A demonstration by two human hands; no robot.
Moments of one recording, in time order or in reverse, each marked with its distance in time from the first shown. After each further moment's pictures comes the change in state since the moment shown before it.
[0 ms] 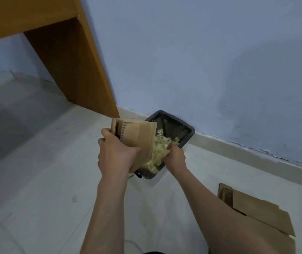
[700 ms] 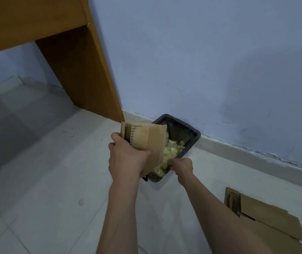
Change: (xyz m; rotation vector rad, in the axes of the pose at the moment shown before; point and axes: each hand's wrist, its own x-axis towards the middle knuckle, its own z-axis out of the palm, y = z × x) left_hand -0.007 0.001 -0.007 -0.023 -0.050 0.016; right_hand -0.012 0.005 0.006 0.612 -0.047 0.521
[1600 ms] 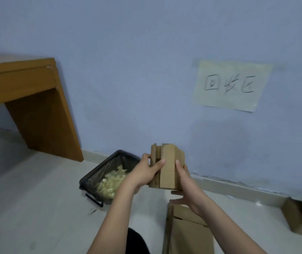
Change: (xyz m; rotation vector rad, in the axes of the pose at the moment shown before) left_hand -0.163 0.115 0.015 -0.261 -0.711 0.374; right_hand -0.267 -0.058 -0.246 0.120 -0.149 -0.182
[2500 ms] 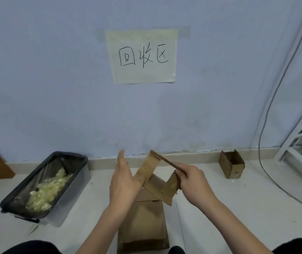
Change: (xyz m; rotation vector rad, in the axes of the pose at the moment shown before) left_hand -0.001 -0.005 0.199 0.384 0.154 0.158; right_hand -0.065 0.064 -0.200 -0.555 0.490 -0.307
